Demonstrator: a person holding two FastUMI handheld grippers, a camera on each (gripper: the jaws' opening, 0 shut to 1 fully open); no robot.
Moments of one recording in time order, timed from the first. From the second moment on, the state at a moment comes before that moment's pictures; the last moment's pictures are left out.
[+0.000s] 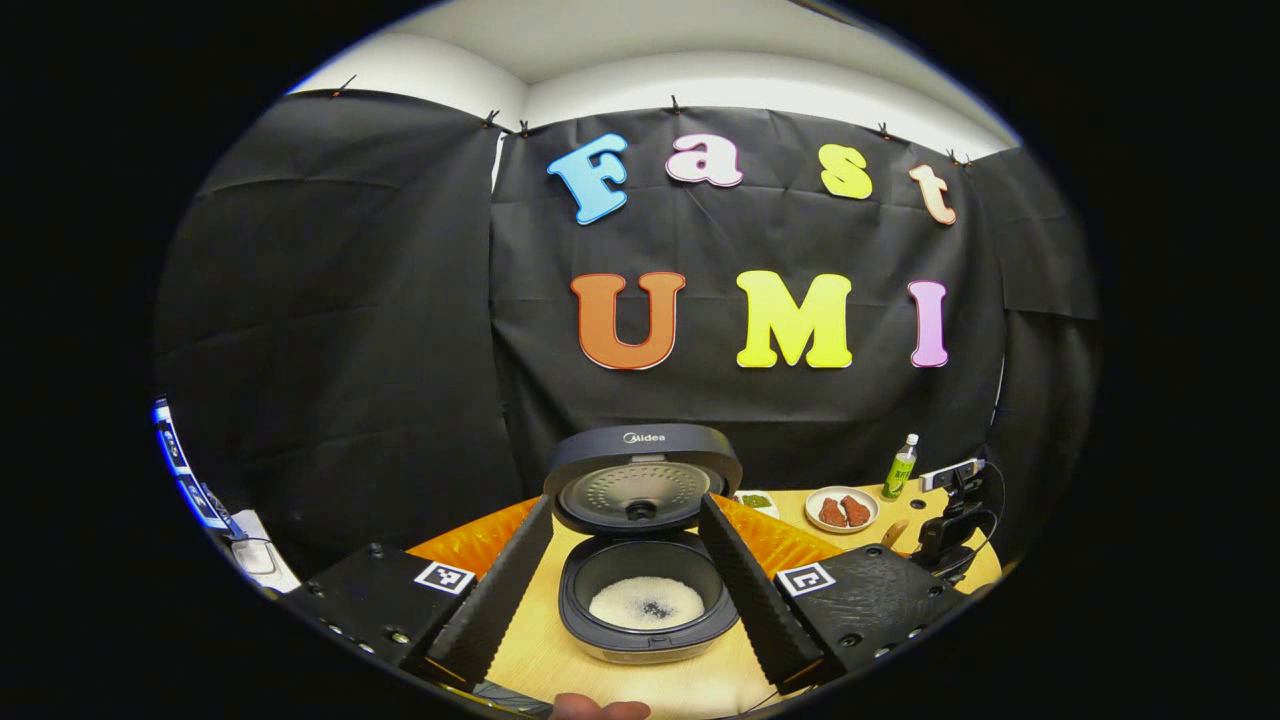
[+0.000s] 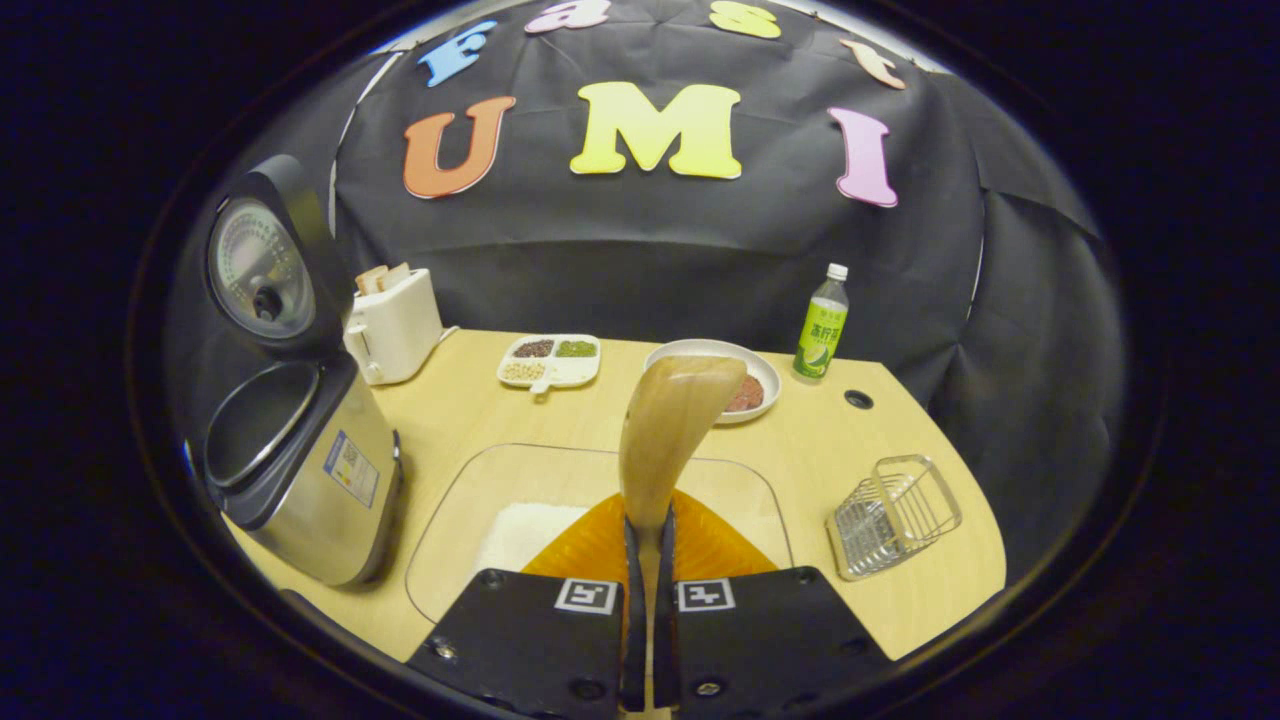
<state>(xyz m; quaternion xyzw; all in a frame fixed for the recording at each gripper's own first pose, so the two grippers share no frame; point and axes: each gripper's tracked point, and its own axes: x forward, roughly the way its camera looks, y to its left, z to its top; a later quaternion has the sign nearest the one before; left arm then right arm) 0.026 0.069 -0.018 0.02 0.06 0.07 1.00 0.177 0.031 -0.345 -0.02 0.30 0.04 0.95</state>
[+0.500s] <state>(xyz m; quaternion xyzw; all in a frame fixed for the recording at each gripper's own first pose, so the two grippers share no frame) 0.018 0.073 -0.022 0.00 0.06 0.08 0.99 0.173 0.089 -0.346 0.18 0.34 0.08 0.92</state>
